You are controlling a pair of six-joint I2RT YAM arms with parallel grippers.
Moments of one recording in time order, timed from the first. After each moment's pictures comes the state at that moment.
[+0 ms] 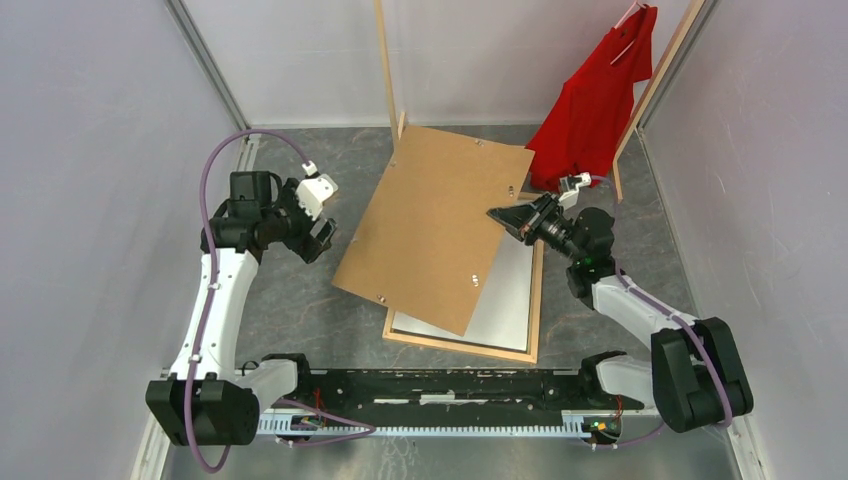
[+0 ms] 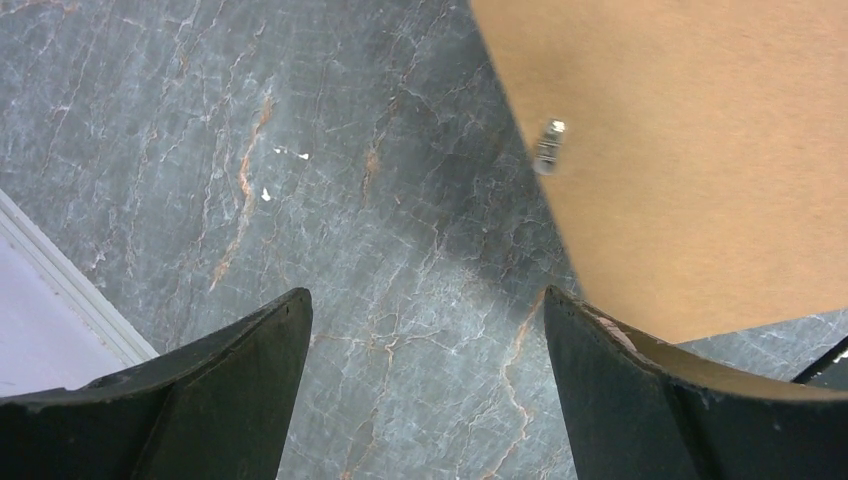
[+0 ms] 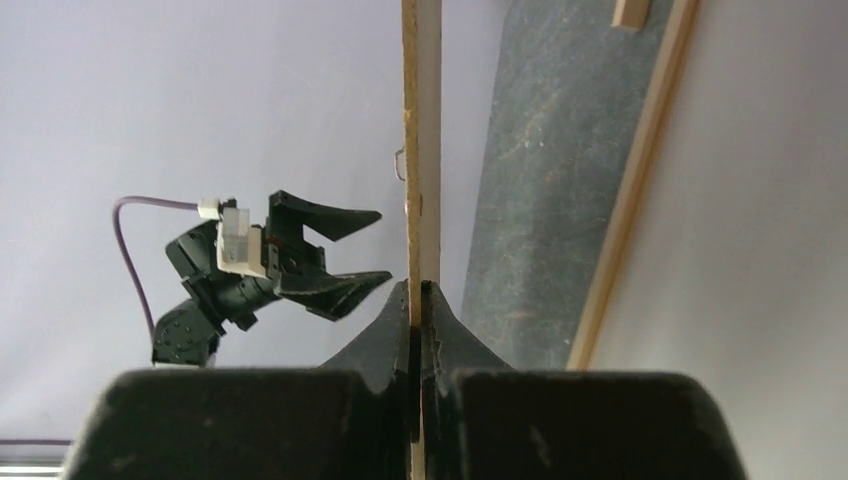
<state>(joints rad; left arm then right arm) 0.02 1.09 1.11 -0.87 0.45 0.74 0.26 1.21 0.47 0.74 -0.52 1.32</state>
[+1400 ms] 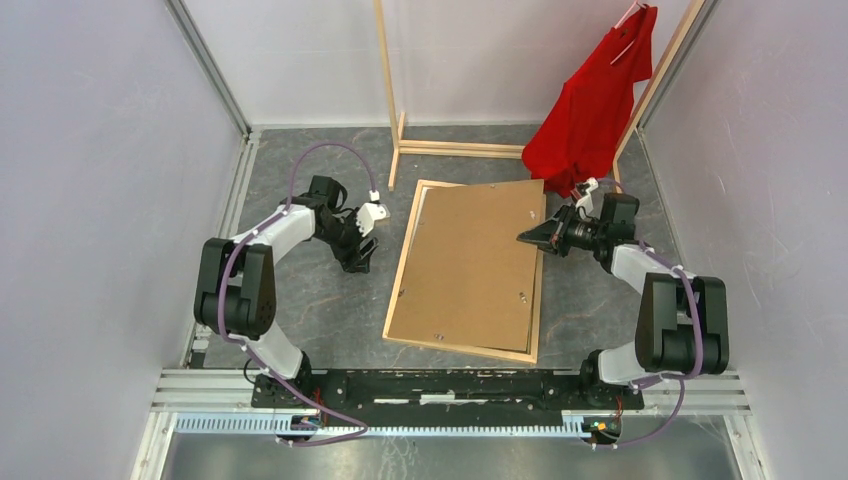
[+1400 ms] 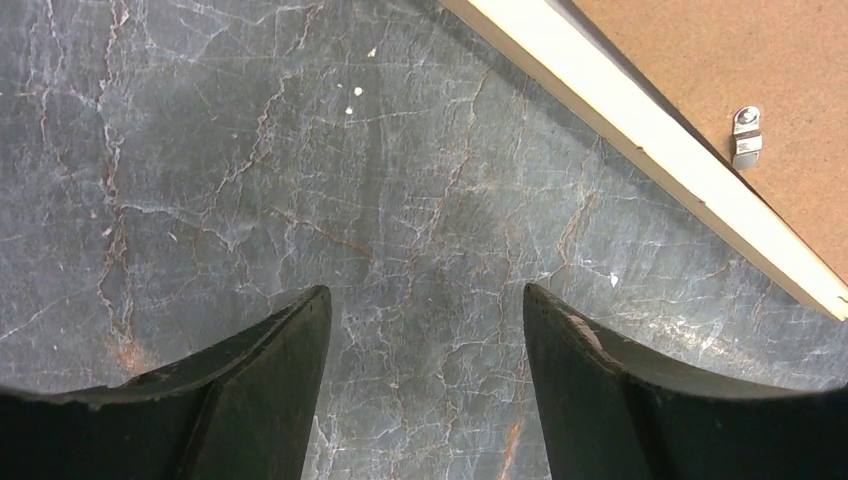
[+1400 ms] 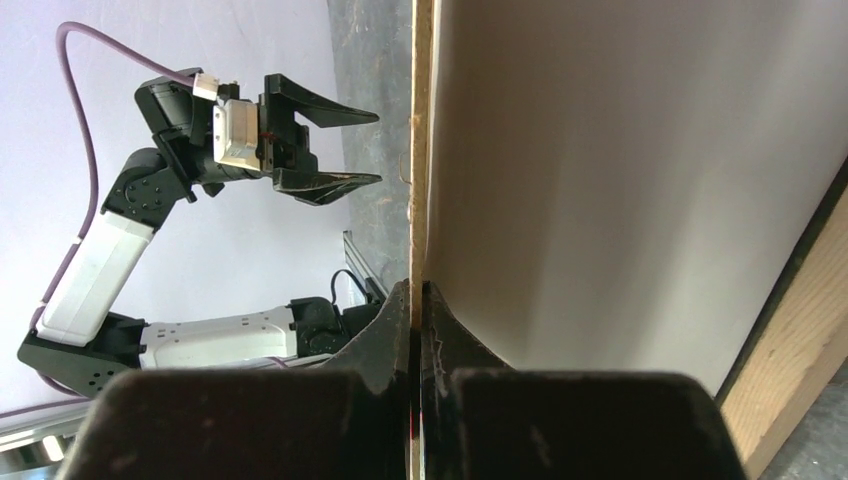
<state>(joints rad) -0.17 1.66 1.03 -0.66 0.53 0.85 -0.11 1.43 0.64 0.11 -1.01 0.77</state>
